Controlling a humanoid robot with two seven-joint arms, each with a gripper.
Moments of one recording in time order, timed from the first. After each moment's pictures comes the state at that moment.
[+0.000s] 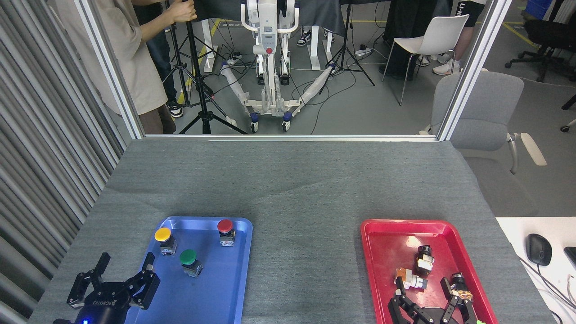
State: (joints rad) left arm 0.13 0.10 0.25 -1.66 -1.34 -0.26 0.04; right arm 0.26 -0.01 -0.03 -1.65 1.45 -0.03 -0.15
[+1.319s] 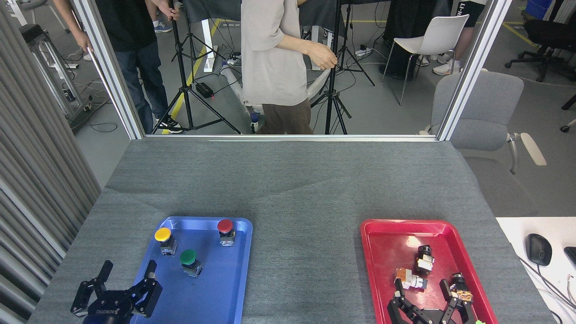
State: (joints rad) left arm 0.14 0.10 0.23 -1.60 -1.35 -0.27 0.13; right arm 0.26 -0.01 -0.03 -1.65 1.45 -0.03 -0.15
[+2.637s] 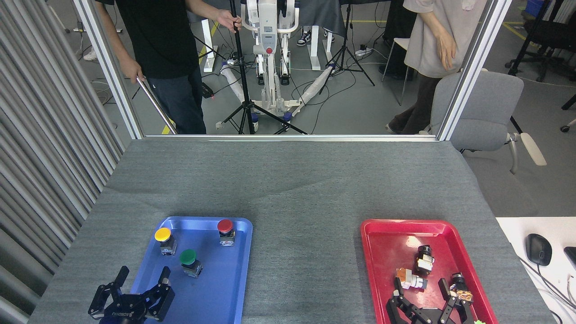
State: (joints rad) left arm 0.12 0.10 0.18 -1.51 -1.35 -0.28 0.13; right arm 0.26 0.00 -0.03 -1.65 1.45 -0.03 -0.15
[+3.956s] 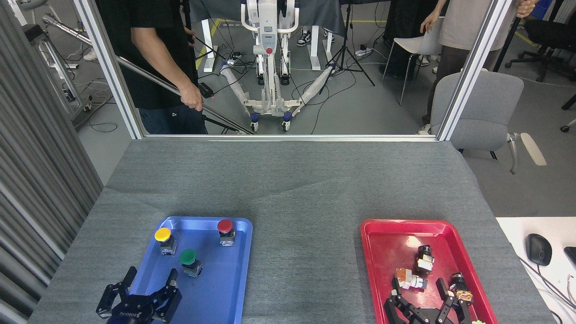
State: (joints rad) left arm 0.11 0.10 0.14 -1.50 -1.38 -0.27 0.13; right arm 0.26 0.01 -0.03 -1.65 1.46 -0.04 -0.14
